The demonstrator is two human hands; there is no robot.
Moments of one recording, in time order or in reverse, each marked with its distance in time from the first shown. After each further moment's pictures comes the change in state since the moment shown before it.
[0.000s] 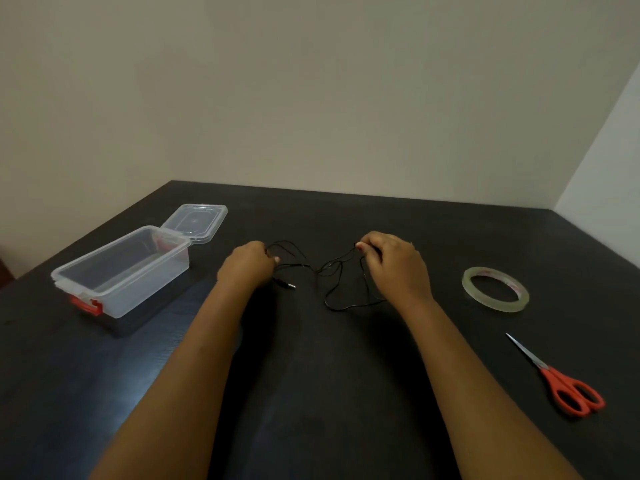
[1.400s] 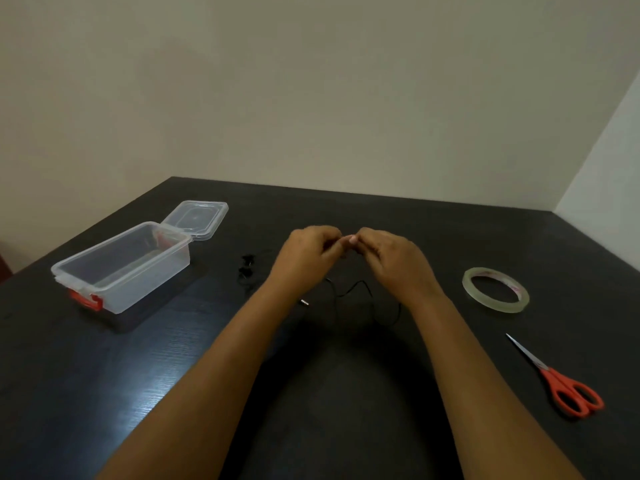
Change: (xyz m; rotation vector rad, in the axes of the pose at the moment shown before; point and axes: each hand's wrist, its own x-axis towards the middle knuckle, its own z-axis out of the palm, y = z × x) left_hand -0.035 0.055 0.025 -0.278 0.249 0.750; right_hand 0.002 -0.007 -0.016 -0.024 -0.114 -0.280
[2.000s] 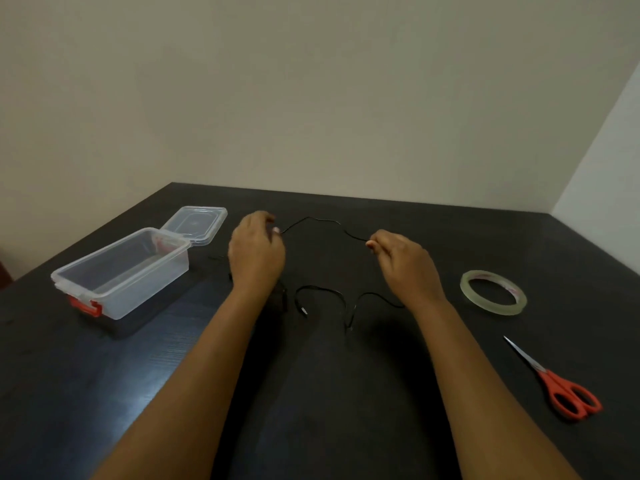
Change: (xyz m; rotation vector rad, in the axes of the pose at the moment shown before) left_hand -0.001 -0.050 -0.020 0.121 0.399 -0.348; right_hand -0.005 0.020 0.004 -0.058 0.095 0.170
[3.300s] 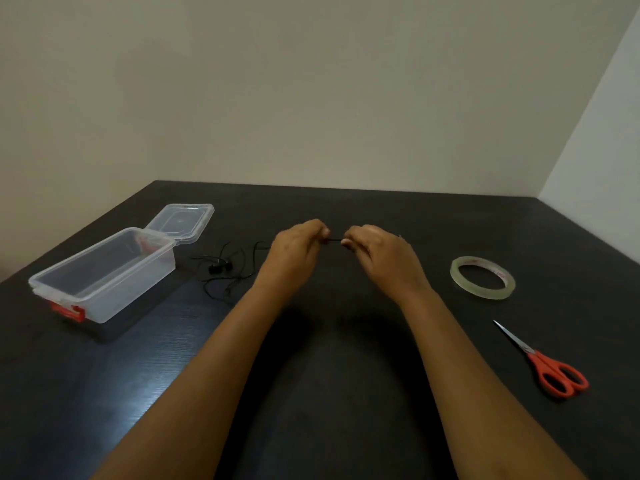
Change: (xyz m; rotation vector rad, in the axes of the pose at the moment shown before) left_hand -0.023 0.037 0.021 -0.053 -0.287 0.462; right_hand -0.001 -0.011 -0.003 -0.006 -0.050 -0.156
